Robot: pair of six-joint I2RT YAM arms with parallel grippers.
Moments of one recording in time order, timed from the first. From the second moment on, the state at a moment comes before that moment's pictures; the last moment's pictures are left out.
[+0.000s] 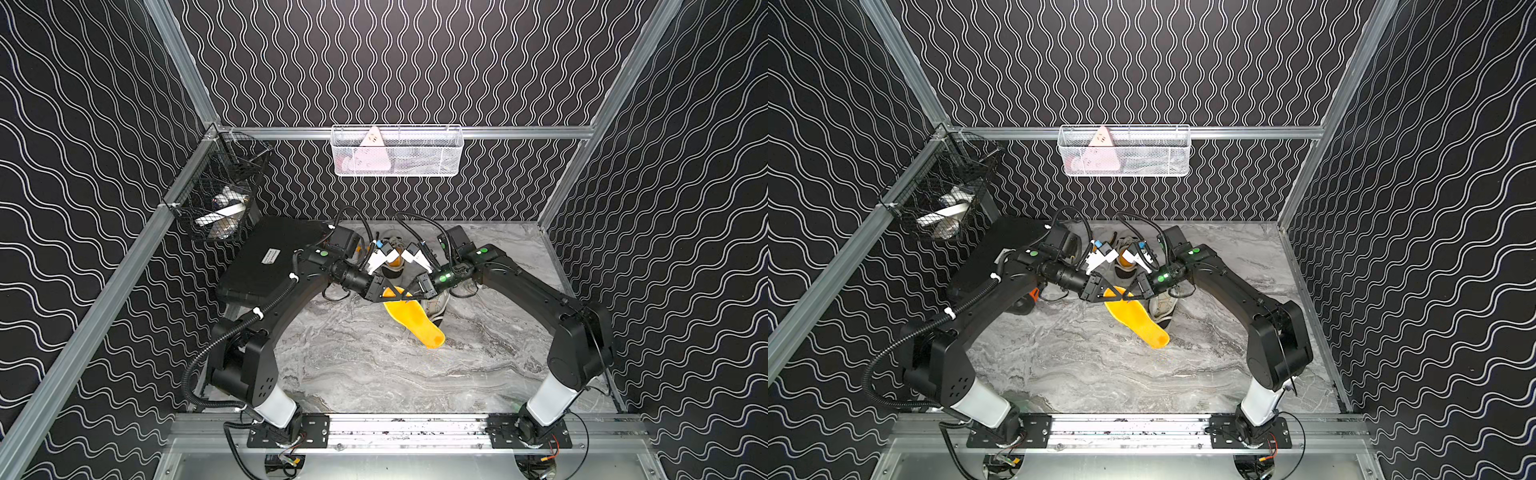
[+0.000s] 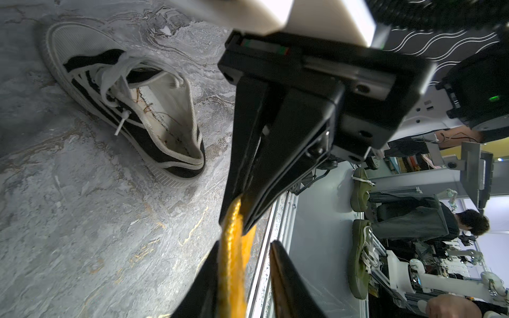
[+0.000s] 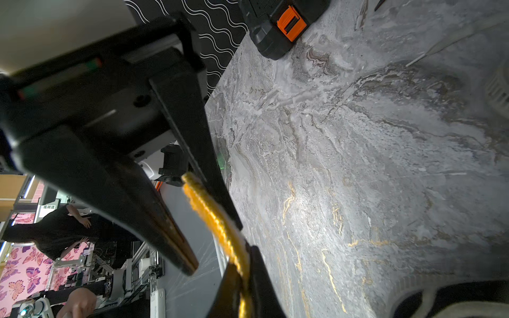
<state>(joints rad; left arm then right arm) -0.33 1.59 1.37 -0.87 0.96 0.13 0.53 1.74 1.48 -0.80 -0.92 0.01</state>
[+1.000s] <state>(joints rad) -0.46 1.61 1.48 -1.01 0.81 0.13 0.53 1.51 1.22 -0.70 -0.74 -0.01</state>
